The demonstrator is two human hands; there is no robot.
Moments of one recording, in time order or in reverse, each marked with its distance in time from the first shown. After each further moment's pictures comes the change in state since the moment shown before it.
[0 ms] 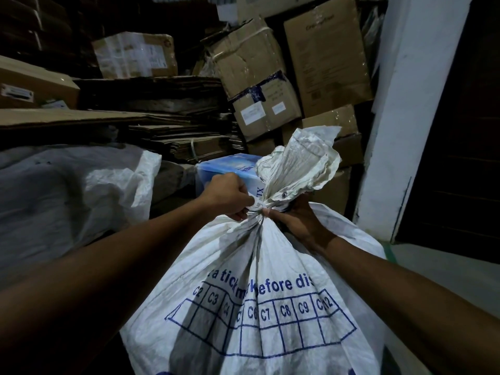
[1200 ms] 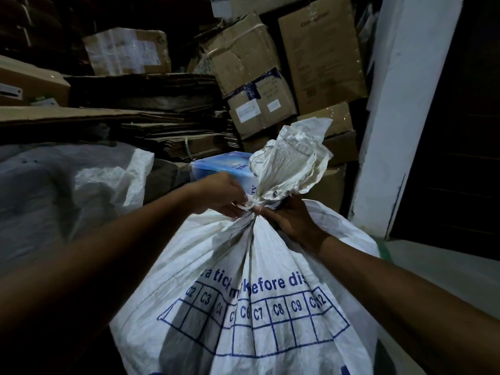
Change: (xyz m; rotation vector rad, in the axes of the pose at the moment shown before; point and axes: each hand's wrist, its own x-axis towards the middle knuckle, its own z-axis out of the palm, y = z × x) left_hand 0.013 0.000 -0.009 -0.068 -0.208 -0.098; right_hand -0.006 -0.010 0.002 -0.120 0.032 -0.029
